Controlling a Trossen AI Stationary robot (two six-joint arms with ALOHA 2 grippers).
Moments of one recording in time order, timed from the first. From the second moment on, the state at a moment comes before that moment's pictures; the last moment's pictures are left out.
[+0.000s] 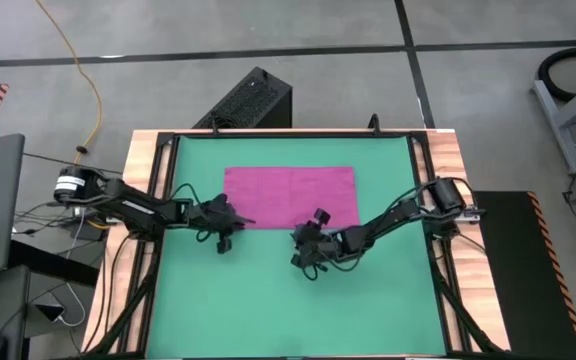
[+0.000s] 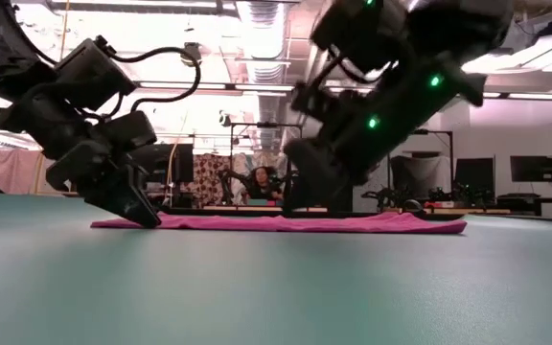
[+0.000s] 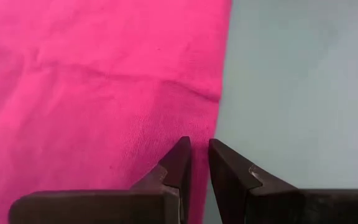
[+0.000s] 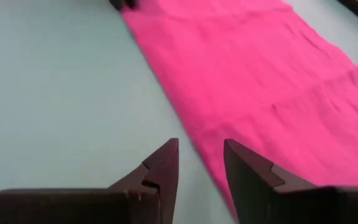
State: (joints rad) left arm 0.04 1.36 0.21 0.39 -0.06 -0.18; right arm 0.28 1.90 0.99 0.12 0.69 0.40
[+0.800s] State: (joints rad) left arm -0.27 1.33 0.46 0.72 -0.06 -0.18; right arm 0.45 1.87 0.99 0.08 0.84 0.86
